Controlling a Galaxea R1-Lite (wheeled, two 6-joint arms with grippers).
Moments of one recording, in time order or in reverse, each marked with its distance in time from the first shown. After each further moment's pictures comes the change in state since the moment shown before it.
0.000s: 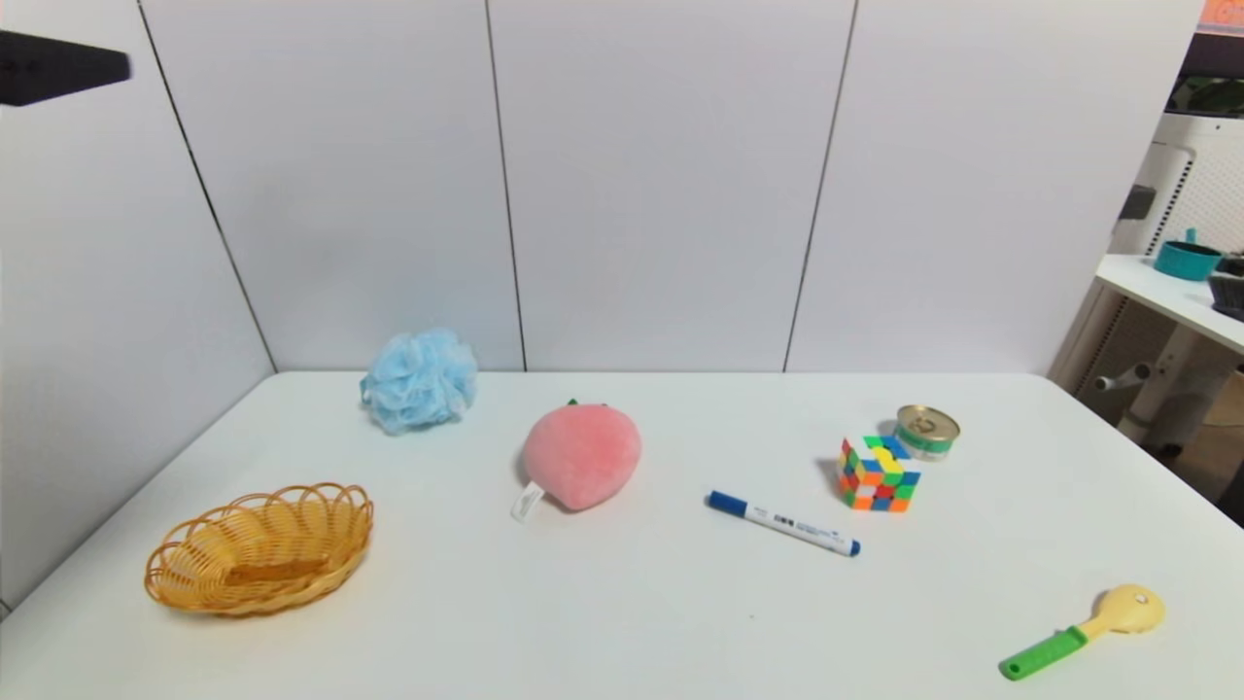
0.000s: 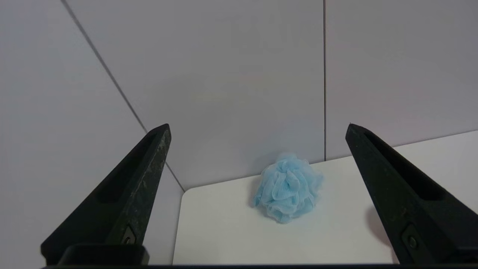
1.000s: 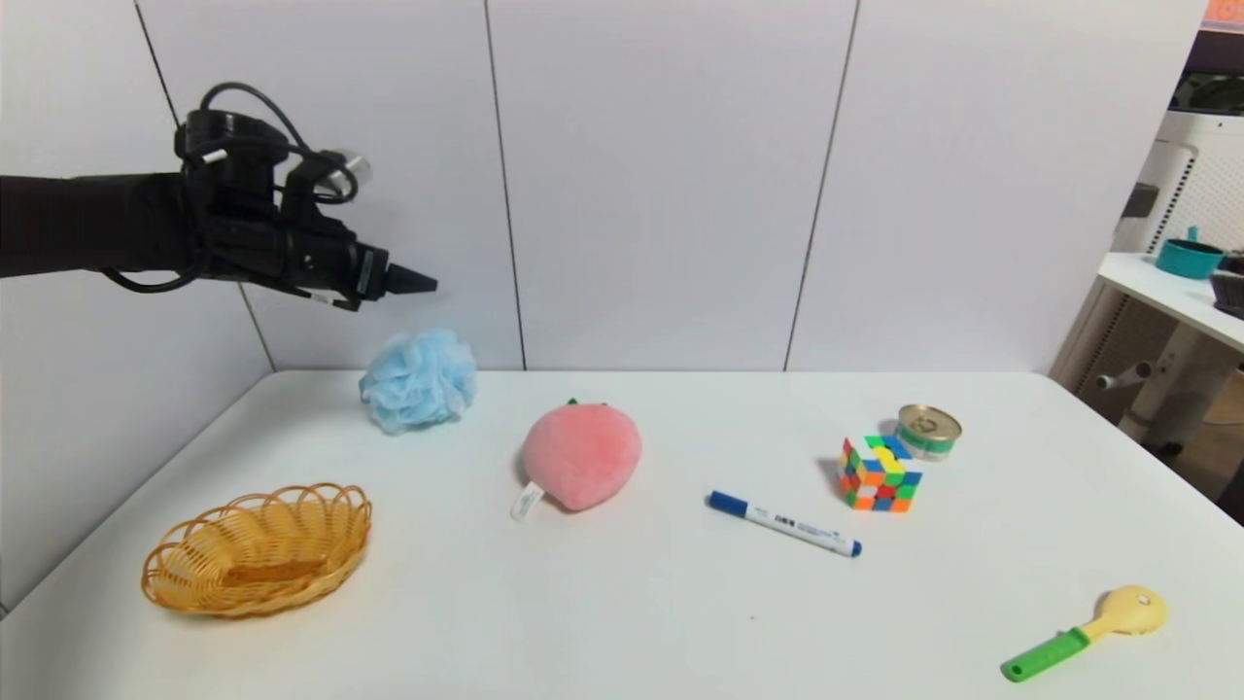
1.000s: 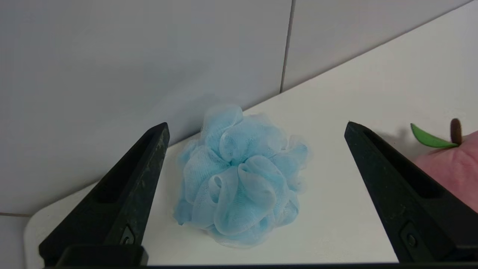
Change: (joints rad) left arm 0.007 0.763 -0.267 -0.006 -0.310 0.066; right arm 0.000 0.000 0.000 0.000 0.000 0.000
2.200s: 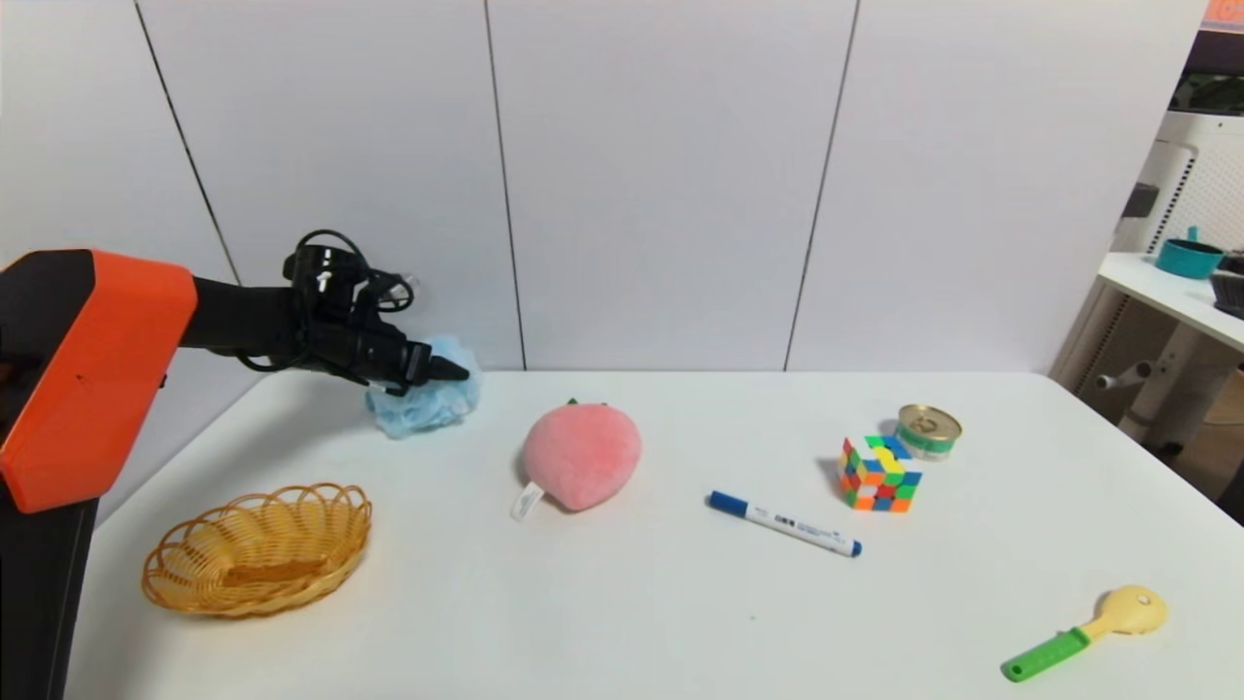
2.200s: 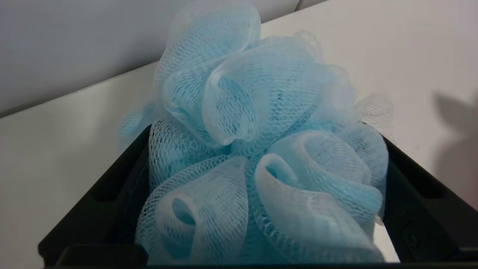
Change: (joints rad) left arm 0.001 0.278 0.001 -0.040 -0.049 -0.083; right arm 0.000 0.000 0.000 0.000 0.000 0.000
